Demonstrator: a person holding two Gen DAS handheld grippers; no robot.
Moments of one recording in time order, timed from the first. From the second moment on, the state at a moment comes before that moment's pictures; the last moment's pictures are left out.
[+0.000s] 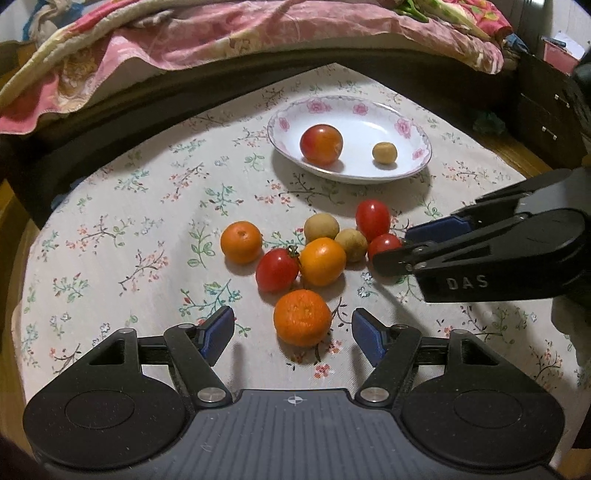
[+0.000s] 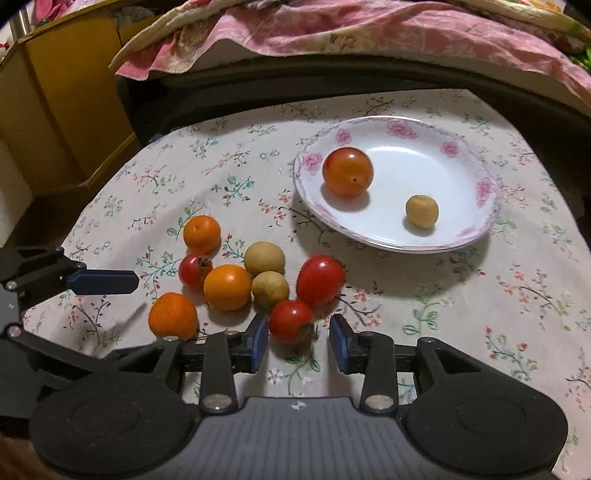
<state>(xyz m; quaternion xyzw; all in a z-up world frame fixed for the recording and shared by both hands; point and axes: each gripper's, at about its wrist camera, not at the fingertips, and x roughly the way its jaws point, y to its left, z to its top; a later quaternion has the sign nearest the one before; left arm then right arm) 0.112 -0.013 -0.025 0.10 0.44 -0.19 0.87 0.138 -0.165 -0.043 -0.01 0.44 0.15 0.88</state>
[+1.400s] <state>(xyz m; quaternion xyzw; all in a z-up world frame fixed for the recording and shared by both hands) 0.065 -0.030 -0.040 0.14 0.44 -0.21 0.86 0.069 -0.173 -0.051 -0.07 0.45 0.13 0.88</state>
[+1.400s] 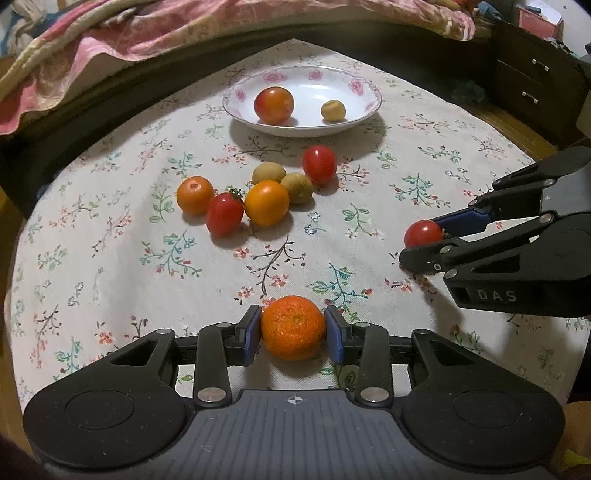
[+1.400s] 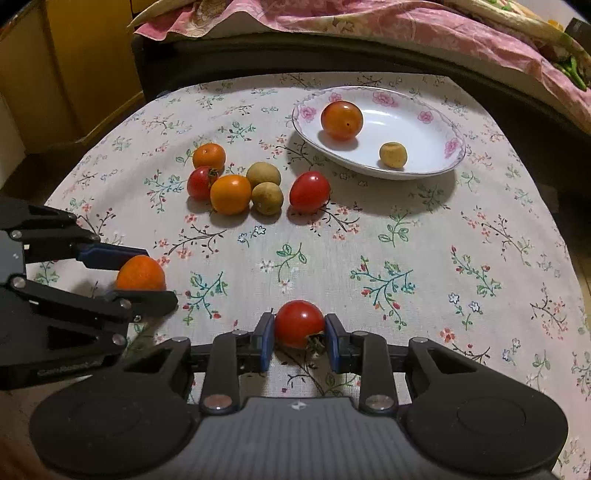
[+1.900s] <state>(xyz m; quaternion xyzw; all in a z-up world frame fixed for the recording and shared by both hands) 0.061 -0.031 -0.040 0.14 0.45 -0.21 0.86 0.069 -0.172 -0.050 -0.07 0.46 0.12 0.88</state>
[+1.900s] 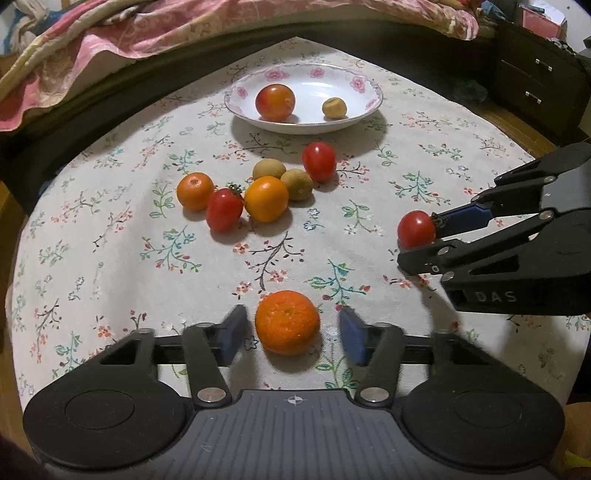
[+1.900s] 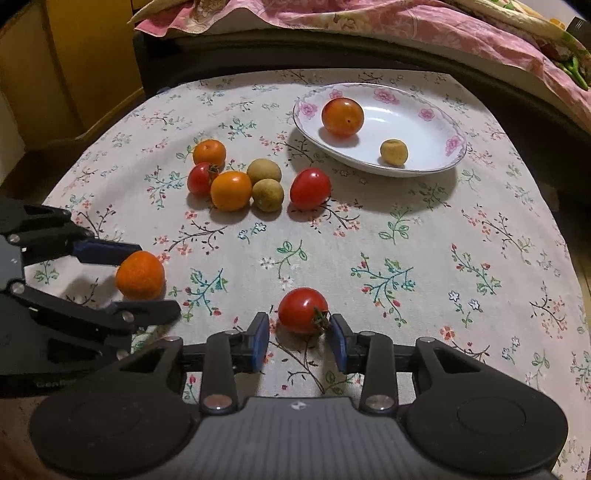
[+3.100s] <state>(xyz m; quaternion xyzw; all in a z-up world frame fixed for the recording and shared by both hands) 0.056 -0.032 -0.041 0.14 0.45 -0.21 0.86 0.060 -0.163 -0.047 -0.07 0.46 0.12 0.88</state>
